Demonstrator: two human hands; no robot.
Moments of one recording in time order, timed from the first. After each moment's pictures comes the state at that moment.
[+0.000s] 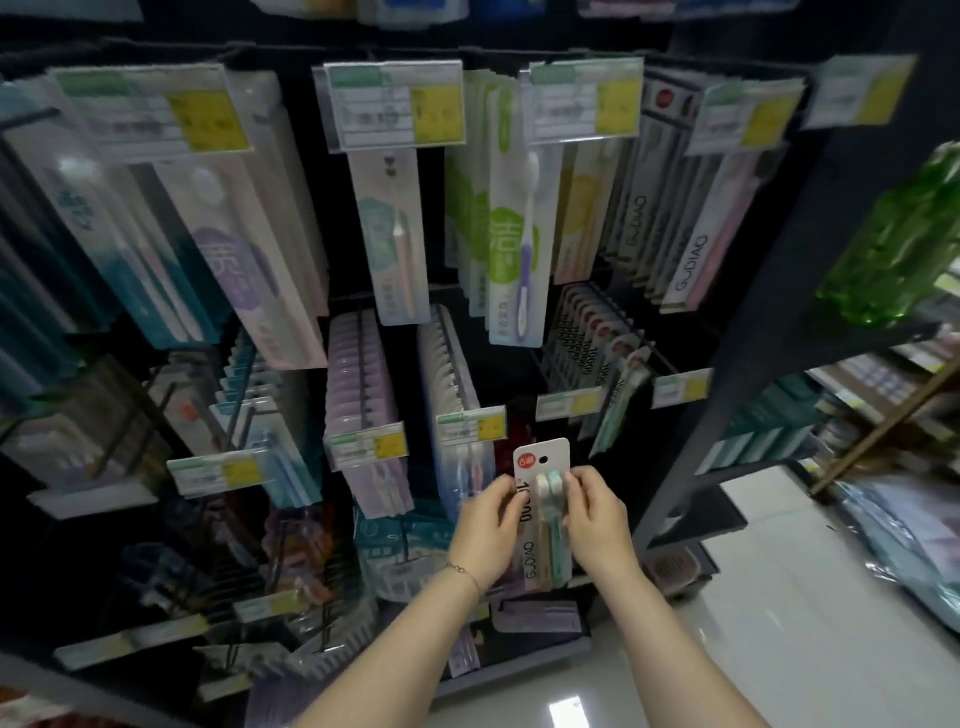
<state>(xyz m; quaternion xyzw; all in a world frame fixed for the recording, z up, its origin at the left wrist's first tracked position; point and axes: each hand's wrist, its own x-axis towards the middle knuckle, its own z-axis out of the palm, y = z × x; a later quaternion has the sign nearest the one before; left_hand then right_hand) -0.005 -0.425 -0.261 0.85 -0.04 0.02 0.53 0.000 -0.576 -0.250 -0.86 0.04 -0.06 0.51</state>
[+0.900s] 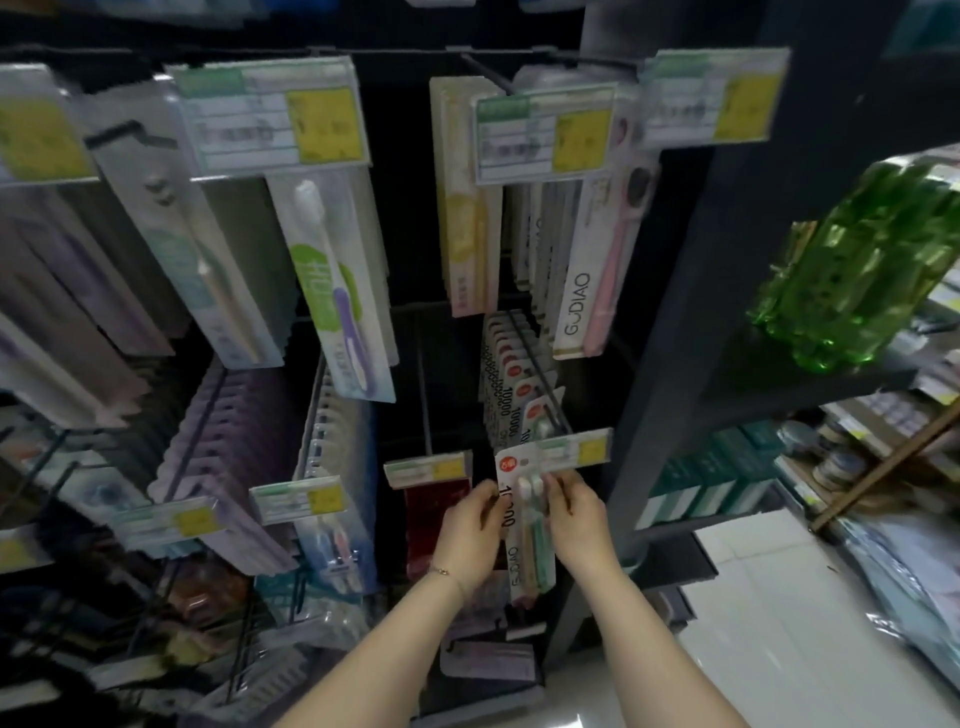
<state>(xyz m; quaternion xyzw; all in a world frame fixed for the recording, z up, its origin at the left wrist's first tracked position) 0.090 -0.554 -0.271 0.83 0.05 0.00 0.56 0.114 -0.700 -0.256 -0.85 0.05 0.00 0.53</state>
